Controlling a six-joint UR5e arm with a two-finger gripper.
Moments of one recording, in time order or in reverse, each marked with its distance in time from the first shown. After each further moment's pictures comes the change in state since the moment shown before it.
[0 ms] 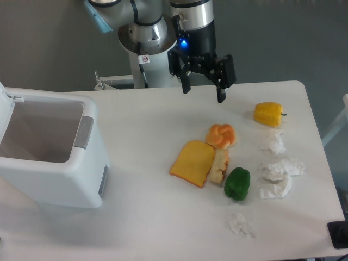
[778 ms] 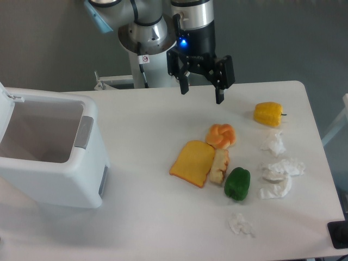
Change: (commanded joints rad) arm 0.009 0.000 0.003 0.005 -0.049 -0.050
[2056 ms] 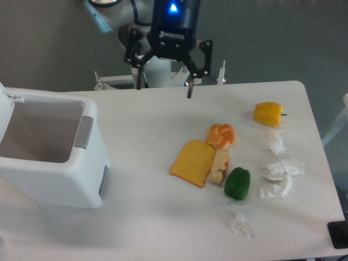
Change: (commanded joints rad) arm -0.083 -0.014 0.189 0.017 -0.425 -0.592
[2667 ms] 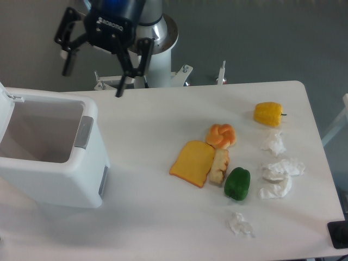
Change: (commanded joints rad) arm -0.095 -0.015 0.018 0.055 -0.190 -0.161
